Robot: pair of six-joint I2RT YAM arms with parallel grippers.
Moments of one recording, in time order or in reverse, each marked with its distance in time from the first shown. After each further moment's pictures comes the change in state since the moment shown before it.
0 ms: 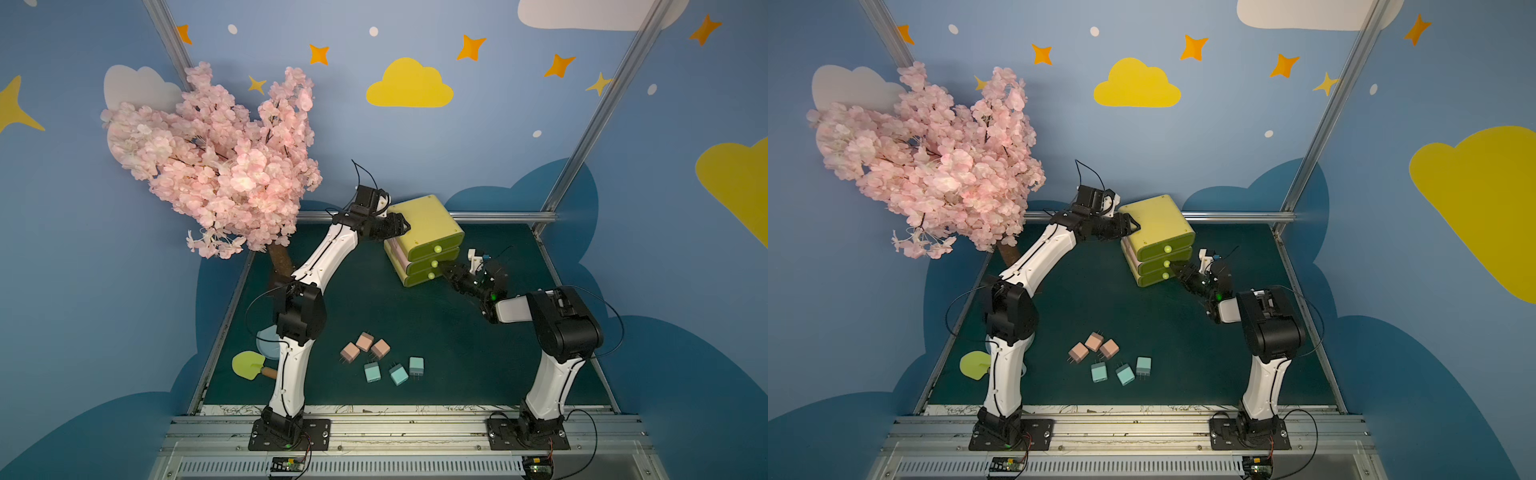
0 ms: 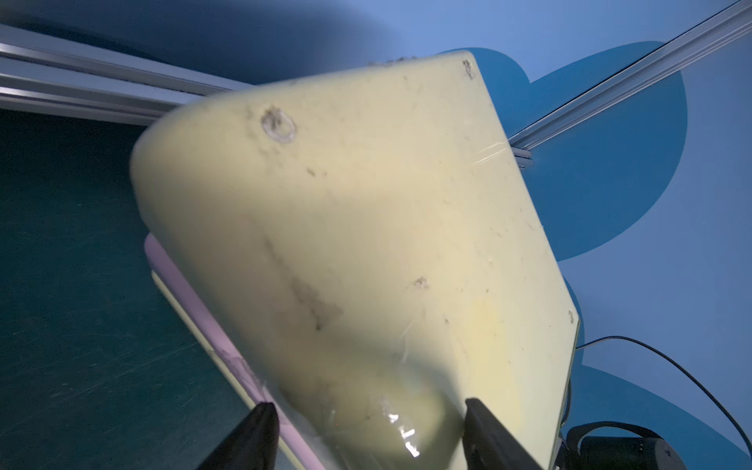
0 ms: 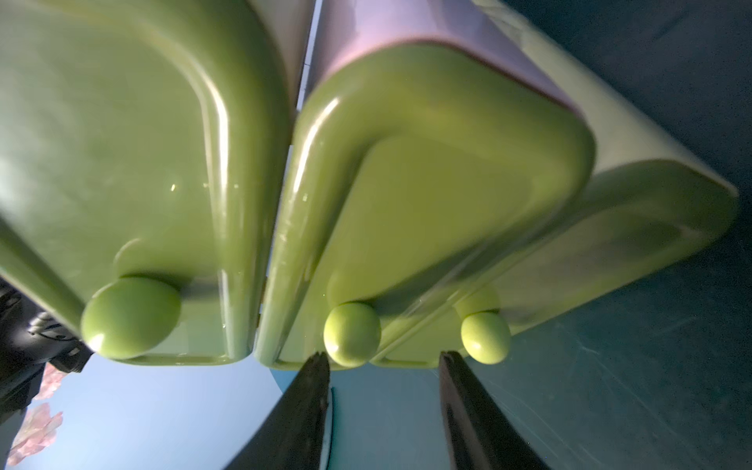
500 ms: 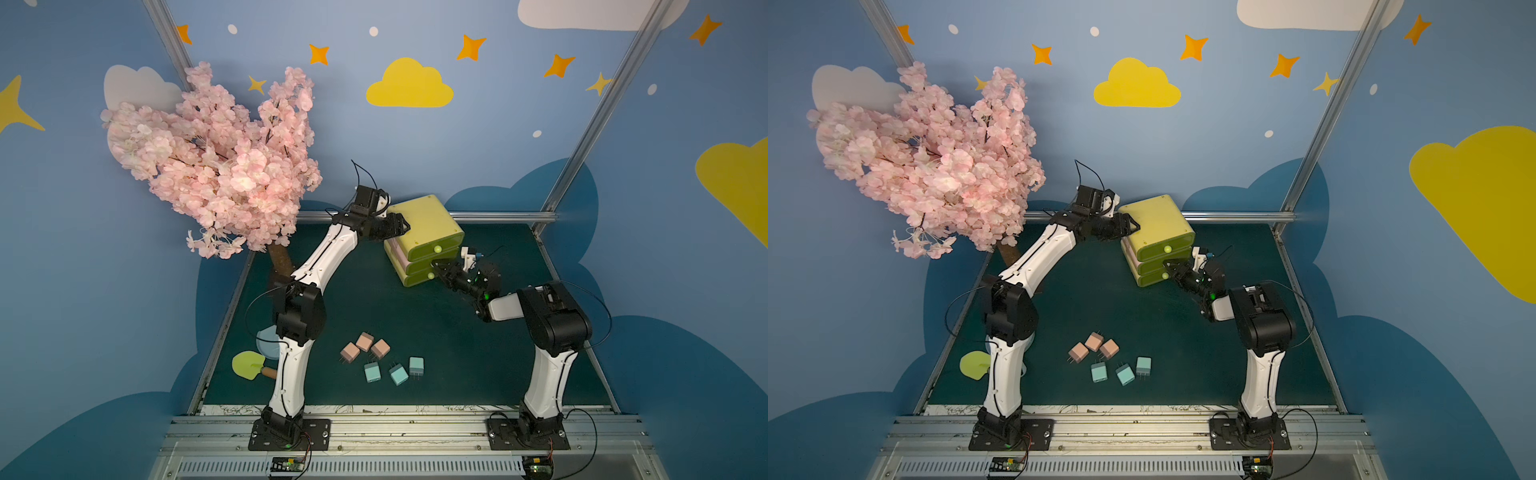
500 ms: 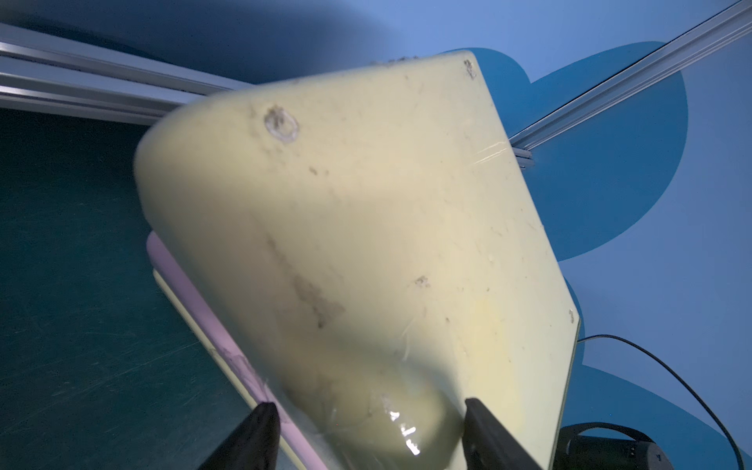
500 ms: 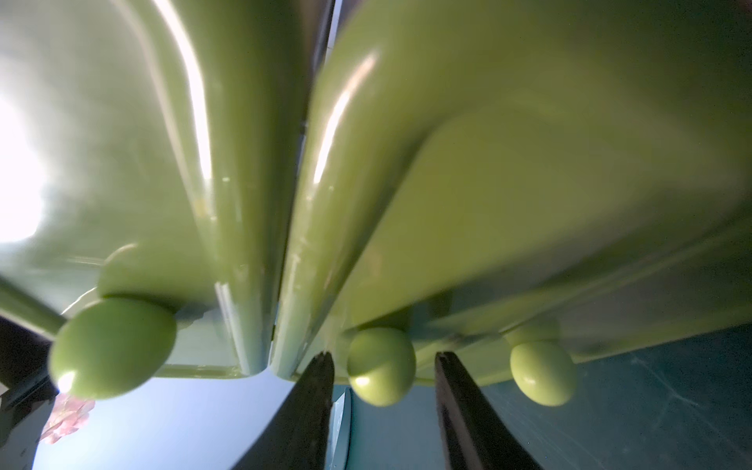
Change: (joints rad) left arm 0.001 -0.002 -0.004 0.003 0.000 0.000; right arm 0.035 0.068 0.051 0.081 -0.007 0.063
